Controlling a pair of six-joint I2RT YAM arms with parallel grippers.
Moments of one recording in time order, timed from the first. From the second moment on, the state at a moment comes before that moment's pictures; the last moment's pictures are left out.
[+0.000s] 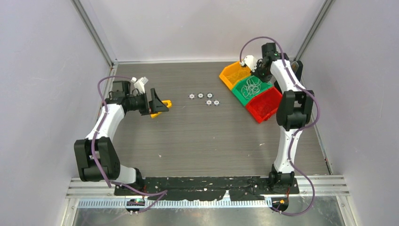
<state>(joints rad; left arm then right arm) 0.09 1.42 1.02 -0.54 0.86 -0.13 0.04 2.13 1.98 -0.92 -0.03 -1.00</state>
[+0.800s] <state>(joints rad) 0.09 1.45 1.08 -0.55 0.86 -0.06 0.07 2.23 1.91 -0.83 -0.08 -1.08</state>
